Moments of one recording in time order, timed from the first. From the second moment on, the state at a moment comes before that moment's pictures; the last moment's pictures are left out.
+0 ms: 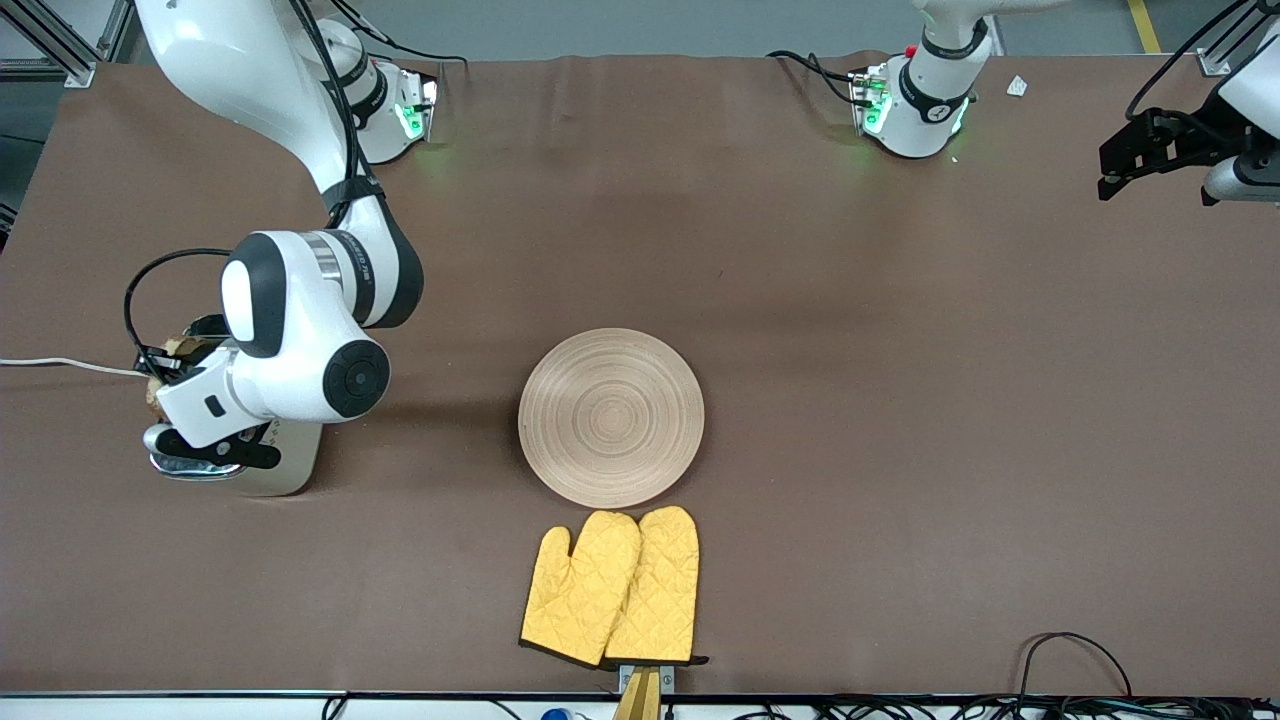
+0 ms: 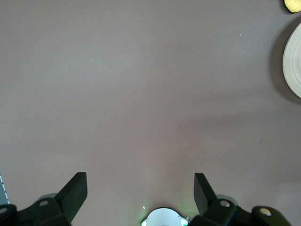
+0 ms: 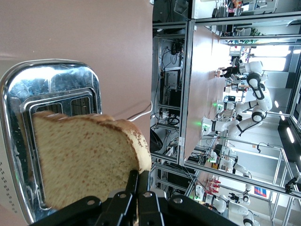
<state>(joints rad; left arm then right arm) 0.02 -0.08 -0.12 -1.50 0.04 1.39 0.03 0.42 0.56 -0.12 -1.36 -0.86 1.32 0.44</state>
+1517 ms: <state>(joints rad) 0.01 -0.08 -0.12 -1.50 0.03 1.39 0.01 0.39 0.45 -0.12 -1.57 -0.91 1.48 0.52</state>
